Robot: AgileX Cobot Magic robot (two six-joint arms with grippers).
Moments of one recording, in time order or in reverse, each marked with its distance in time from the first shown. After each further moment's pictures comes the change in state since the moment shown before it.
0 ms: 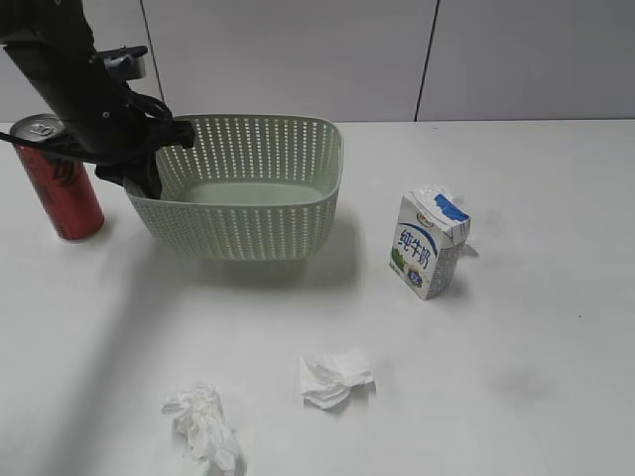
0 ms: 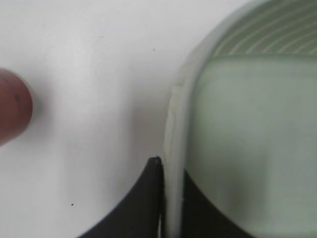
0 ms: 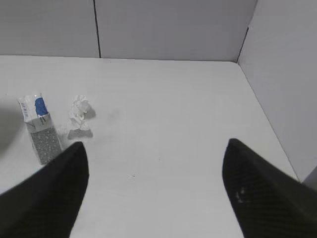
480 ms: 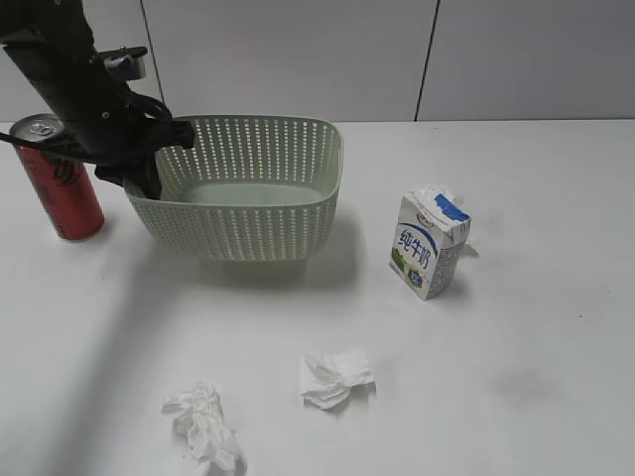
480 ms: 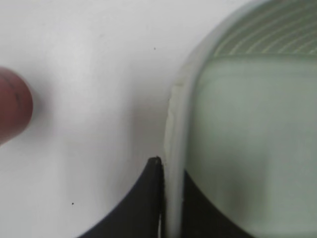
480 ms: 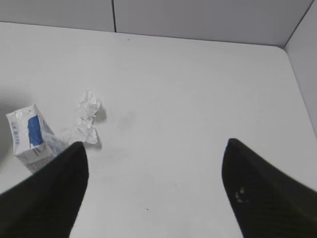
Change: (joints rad) left arm 0.000 0.000 0.000 0.000 0.004 0.000; right arm 0.000 0.664 -0.238 0.125 -0.207 -0.113
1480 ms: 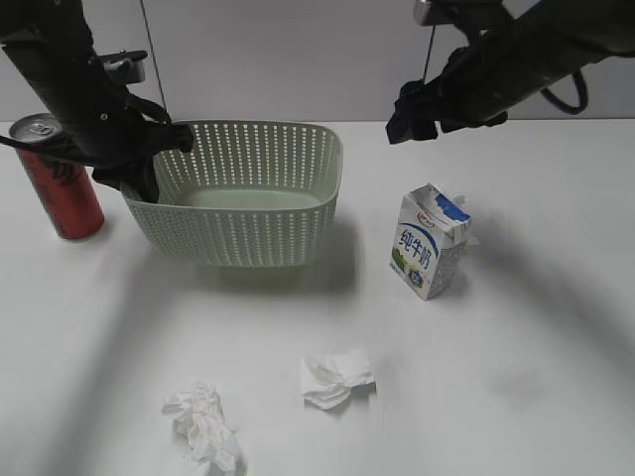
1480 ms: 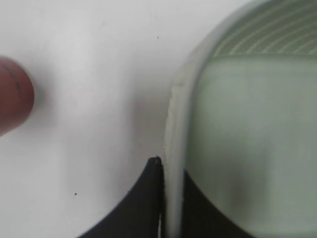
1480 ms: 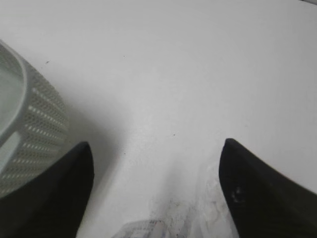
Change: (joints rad) left arm 0.000 0.000 0.000 0.000 0.030 0.000; right arm 0.320 1.047 -0.665 0.232 0.002 -0.164
